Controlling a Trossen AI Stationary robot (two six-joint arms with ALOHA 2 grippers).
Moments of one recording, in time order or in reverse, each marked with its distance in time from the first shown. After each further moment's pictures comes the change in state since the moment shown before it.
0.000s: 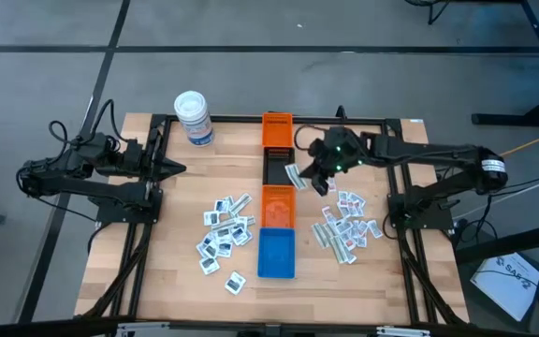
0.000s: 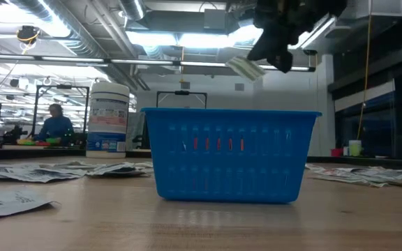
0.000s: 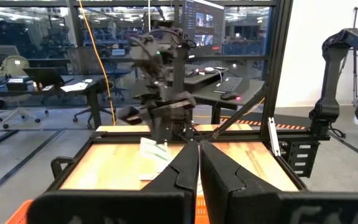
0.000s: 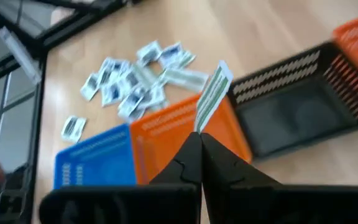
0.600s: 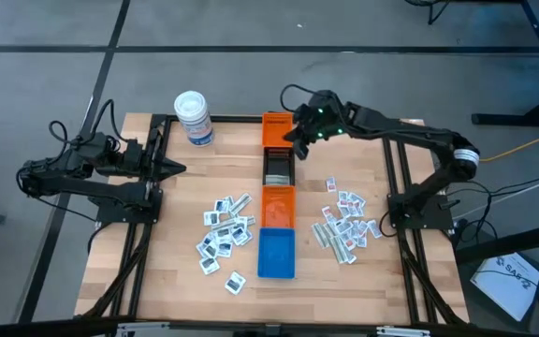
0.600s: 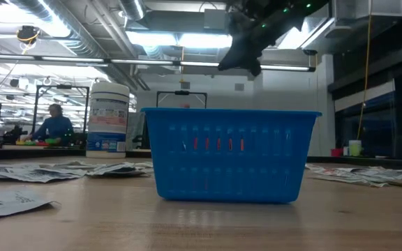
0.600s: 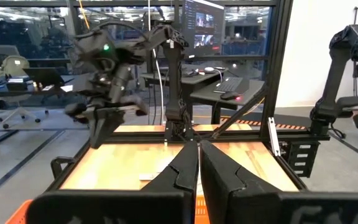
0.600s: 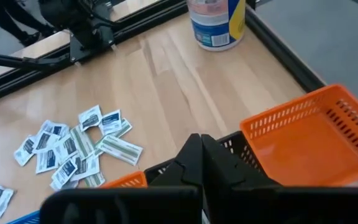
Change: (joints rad) left arm 0.000 0.000 0.000 0.000 0.000 0.000; right arm -0.213 0.252 0.250 0.059 -0.037 -0.170
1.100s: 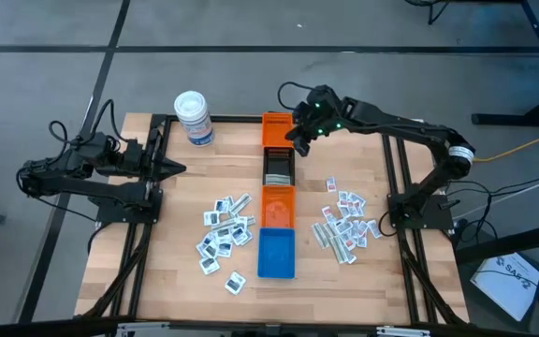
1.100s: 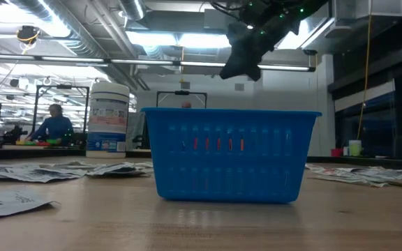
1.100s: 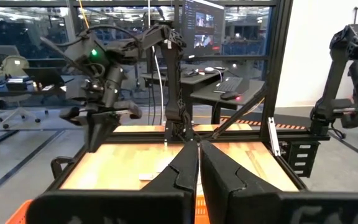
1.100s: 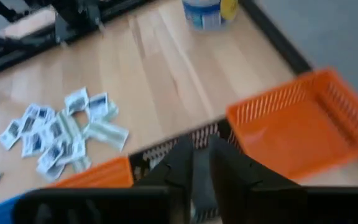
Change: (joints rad) left arm 0.000 0.000 0.000 0.000 0.000 0.000; right arm -0.046 0.022 0.042 -0.138 -0.018 -0.062
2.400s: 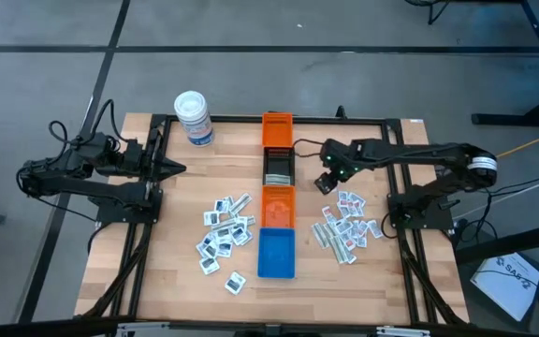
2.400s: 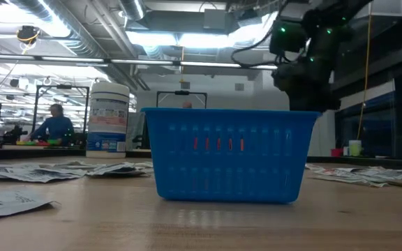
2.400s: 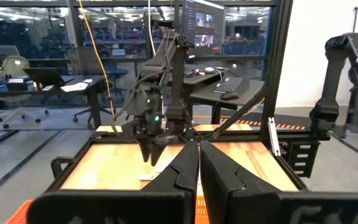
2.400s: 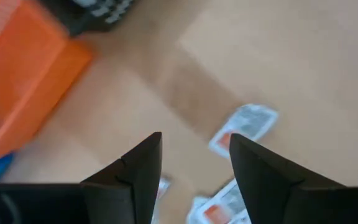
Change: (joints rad) left arm 0.000 0.000 0.000 0.000 0.000 0.000; right arm 0.183 -0.210 -0.487 -0.180 0.272 0.533
